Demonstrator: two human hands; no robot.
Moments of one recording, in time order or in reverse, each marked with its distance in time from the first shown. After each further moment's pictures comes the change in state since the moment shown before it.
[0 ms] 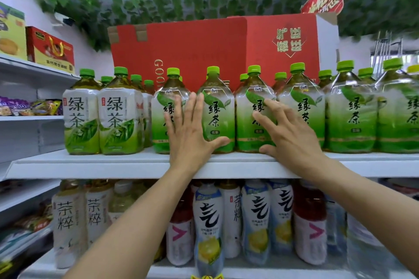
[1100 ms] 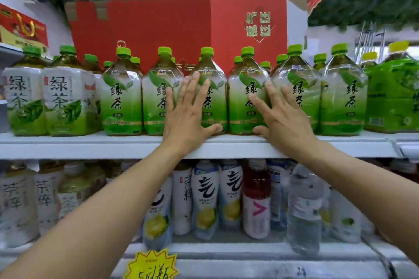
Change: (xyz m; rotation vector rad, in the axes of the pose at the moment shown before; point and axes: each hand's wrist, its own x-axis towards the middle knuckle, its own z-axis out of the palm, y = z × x) left_hand 0.000 0.093 0.028 0.114 -0.059 0.186; right_hand -0.041 0.084 -0.019 0.038 -0.162 0.081
